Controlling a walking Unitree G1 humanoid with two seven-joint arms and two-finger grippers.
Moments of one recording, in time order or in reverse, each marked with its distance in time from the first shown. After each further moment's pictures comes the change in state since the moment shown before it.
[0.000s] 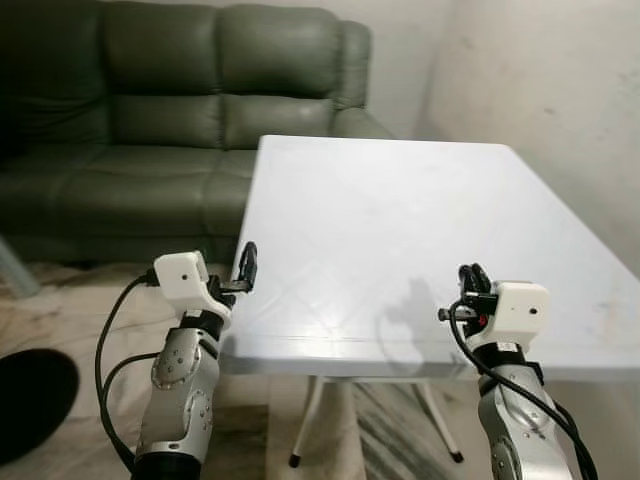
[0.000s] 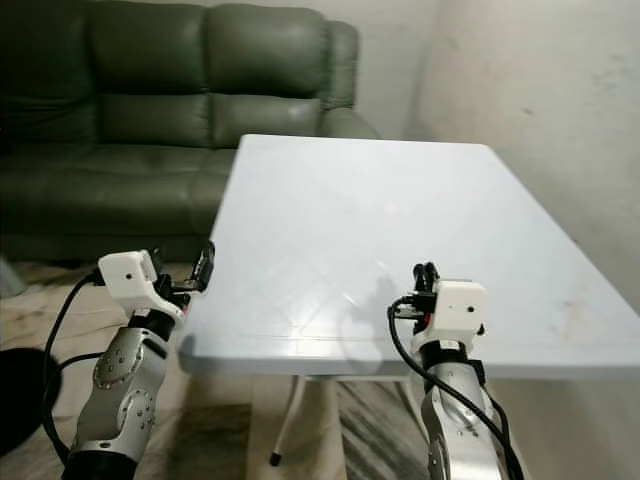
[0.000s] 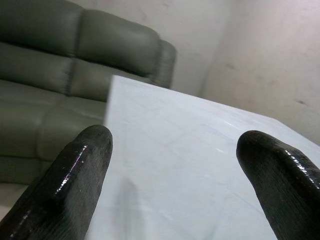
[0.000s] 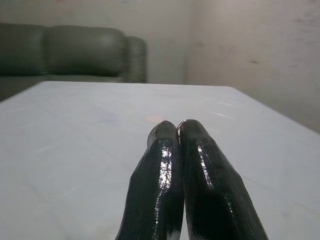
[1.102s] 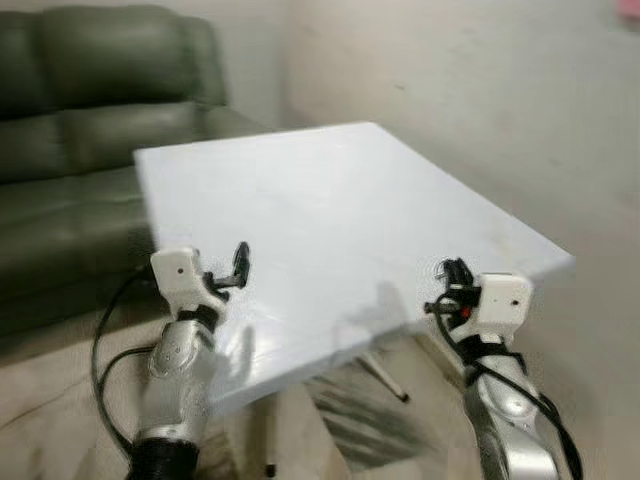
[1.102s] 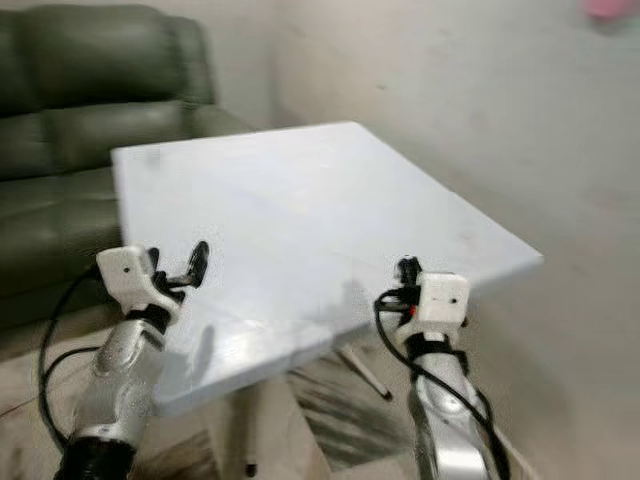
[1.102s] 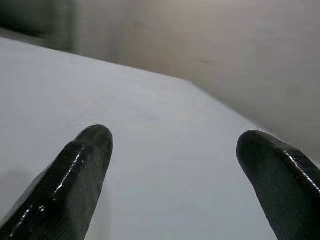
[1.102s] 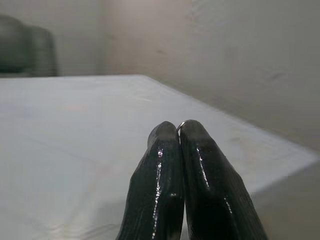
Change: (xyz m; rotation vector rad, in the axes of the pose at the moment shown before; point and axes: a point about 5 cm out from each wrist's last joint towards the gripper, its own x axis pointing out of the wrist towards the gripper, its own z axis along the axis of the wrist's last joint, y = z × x) left arm 0.013 -0.015 -0.007 -0.031 0.067 -0.015; right arm 0.005 0.002 -0.002 0.000 0.016 0.006
